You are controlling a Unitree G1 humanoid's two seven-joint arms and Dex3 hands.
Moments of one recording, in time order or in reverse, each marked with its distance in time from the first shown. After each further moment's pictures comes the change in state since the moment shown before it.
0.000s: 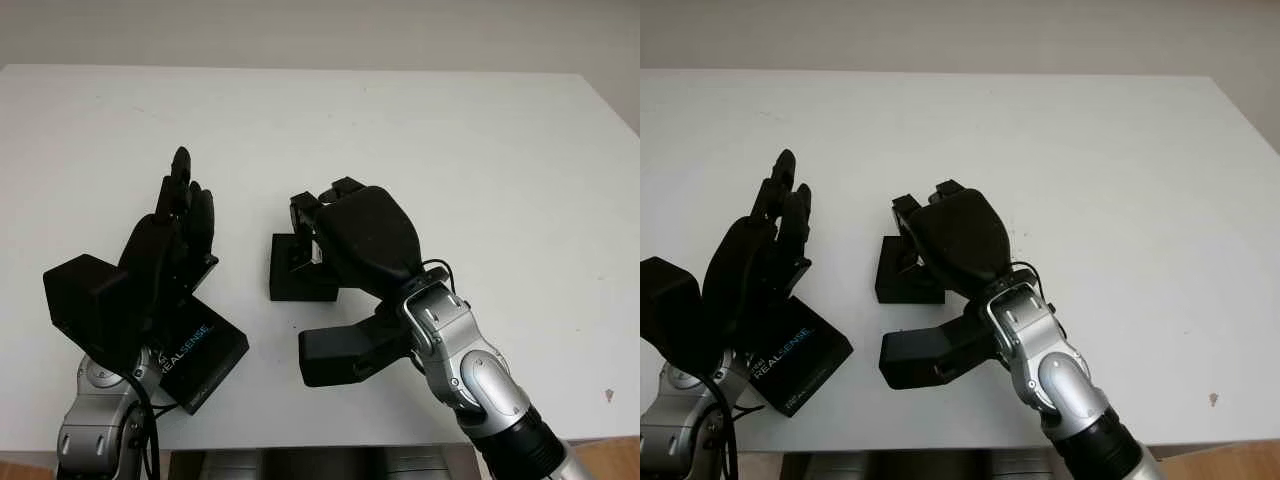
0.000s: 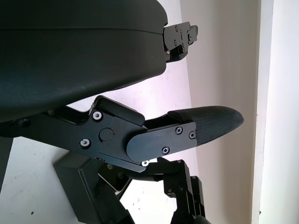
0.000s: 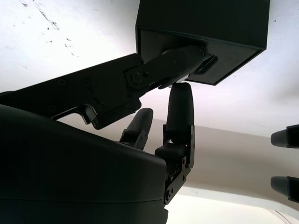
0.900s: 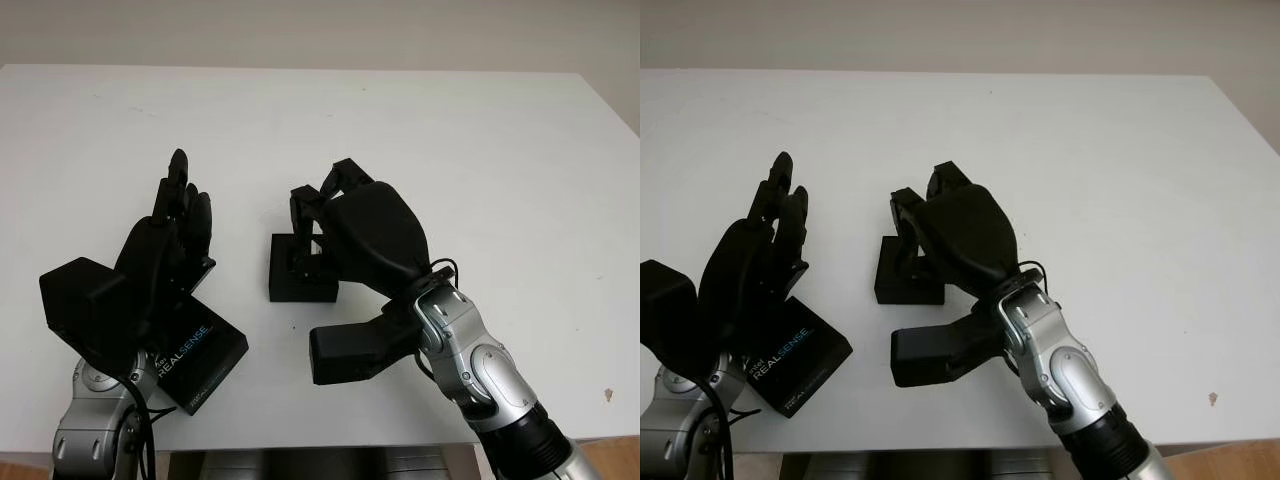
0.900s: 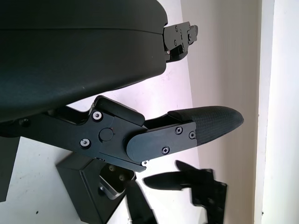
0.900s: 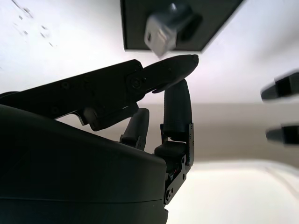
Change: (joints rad) left arm 0.016 0.009 0.006 -0.022 -0.003 0.012 -0.004; right arm -0.002 -0.016 -0.056 -0.001 0.177 -0.088 -0.137
